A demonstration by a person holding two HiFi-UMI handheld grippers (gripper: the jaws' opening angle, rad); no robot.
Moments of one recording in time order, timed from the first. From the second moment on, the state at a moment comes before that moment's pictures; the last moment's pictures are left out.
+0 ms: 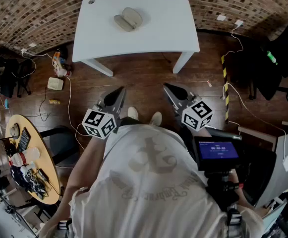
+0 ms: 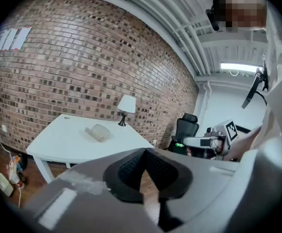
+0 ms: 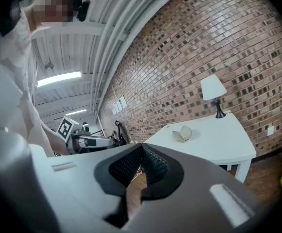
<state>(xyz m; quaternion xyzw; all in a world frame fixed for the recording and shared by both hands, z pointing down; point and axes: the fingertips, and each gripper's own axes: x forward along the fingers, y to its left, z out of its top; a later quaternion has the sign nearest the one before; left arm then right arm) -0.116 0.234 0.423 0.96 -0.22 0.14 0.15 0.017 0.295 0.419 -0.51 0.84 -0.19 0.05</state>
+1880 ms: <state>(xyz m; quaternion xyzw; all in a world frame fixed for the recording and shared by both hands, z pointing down) -0.278 0.090 0.444 0.95 -0.20 0.12 0.19 -0.166 0.134 0.418 -0.50 0.85 -0.18 -0.05</state>
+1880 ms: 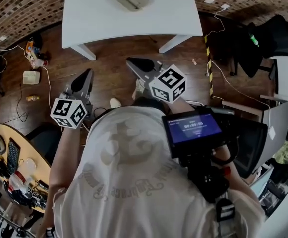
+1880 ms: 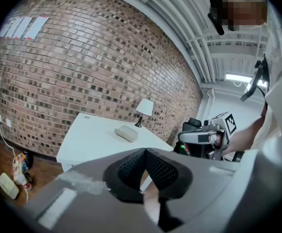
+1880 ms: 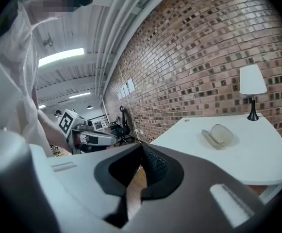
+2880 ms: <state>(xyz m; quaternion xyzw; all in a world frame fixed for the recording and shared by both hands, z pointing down) -0.087 0.030 0.428 0.95 -0.21 0.16 0.19 0.014 0.062 0.424 -0.49 0.85 -0.19 0.00</state>
